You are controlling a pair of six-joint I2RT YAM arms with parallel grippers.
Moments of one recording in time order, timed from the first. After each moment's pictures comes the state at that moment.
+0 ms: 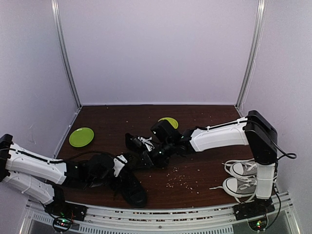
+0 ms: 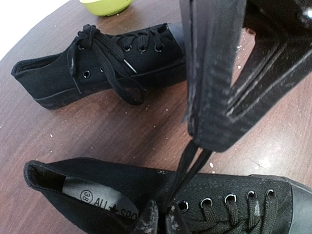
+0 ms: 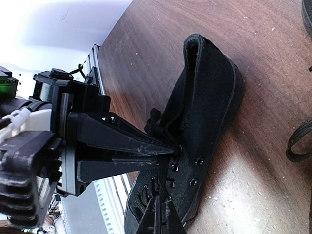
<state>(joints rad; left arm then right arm) -1.14 1.23 0.41 0.07 -0.29 -0.15 1.00 2.00 1.36 -0.09 -0.62 0.49</state>
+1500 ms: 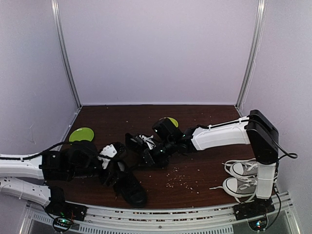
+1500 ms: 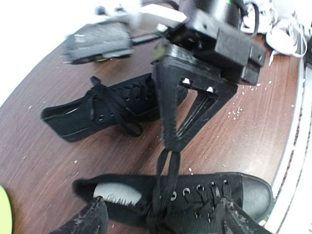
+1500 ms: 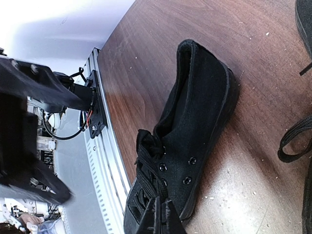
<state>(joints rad) -1.13 0.93 0.55 -0.25 -0.21 -0.04 0.99 1.99 1.35 -0.09 -0.62 0.49</state>
